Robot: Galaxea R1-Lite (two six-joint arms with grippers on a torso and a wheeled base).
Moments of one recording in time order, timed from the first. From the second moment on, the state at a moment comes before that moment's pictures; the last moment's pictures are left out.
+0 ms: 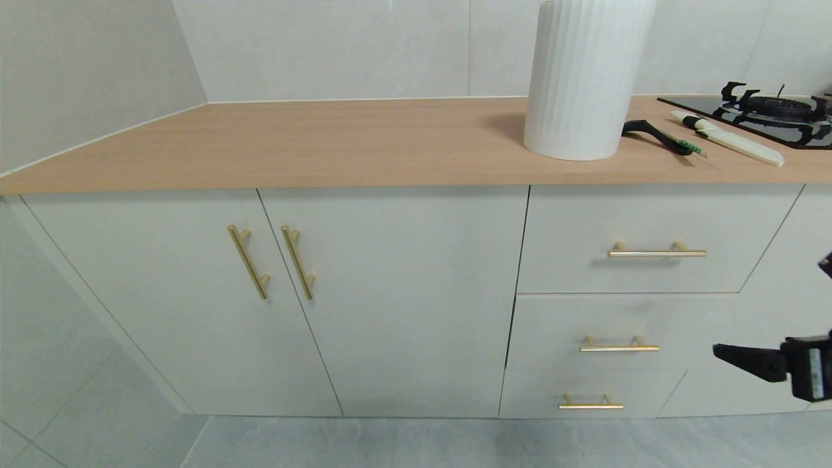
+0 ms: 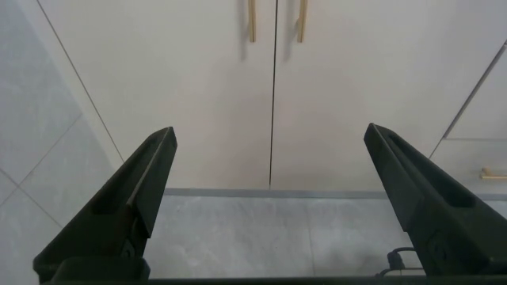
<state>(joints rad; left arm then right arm) 0.00 0.00 0.00 0.00 0.01 0.00 0.08 1.21 -0.60 -0.03 0.02 0.01</state>
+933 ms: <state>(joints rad) 0.00 0.00 0.00 0.00 0.01 0.00 0.08 2.06 -0.70 -0.67 -0.04 0.01</state>
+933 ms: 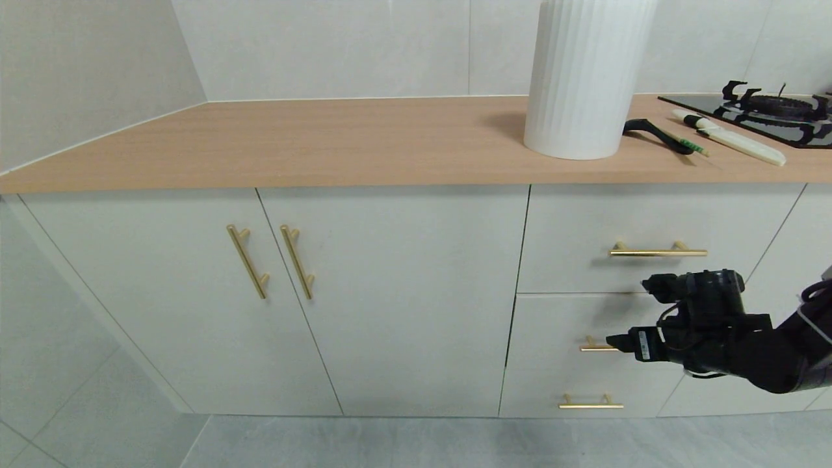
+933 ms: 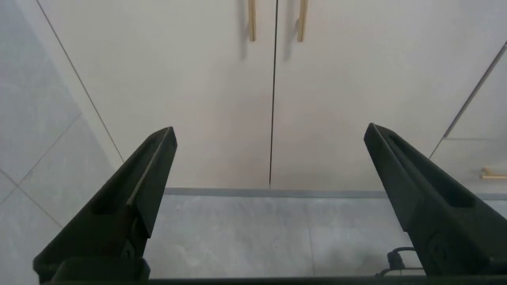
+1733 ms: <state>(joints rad) 0.00 0.00 0.00 0.00 0.01 0.00 0.08 2.23 -0.70 -0.90 -0.14 0.01</state>
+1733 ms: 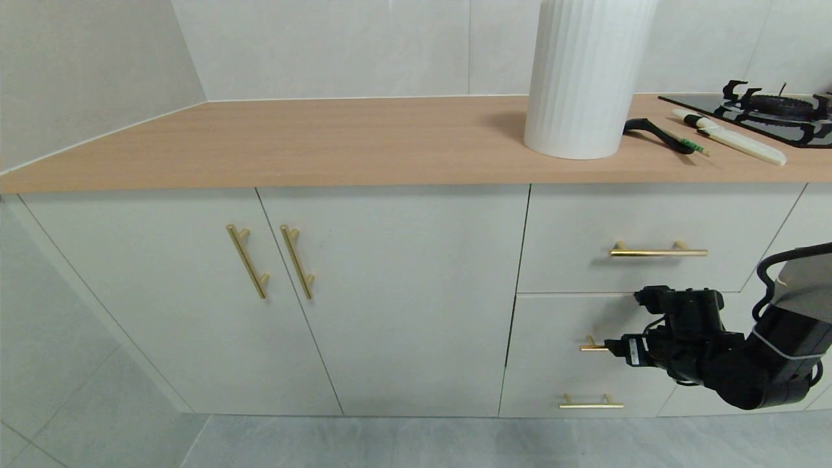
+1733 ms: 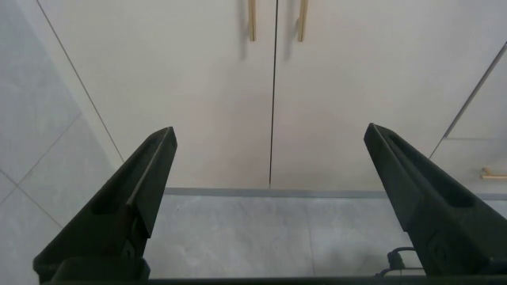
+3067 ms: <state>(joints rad) 0.00 0.00 0.00 0.00 0.01 0.00 0.06 2.23 -0.66 -0.88 -0.14 -0.02</state>
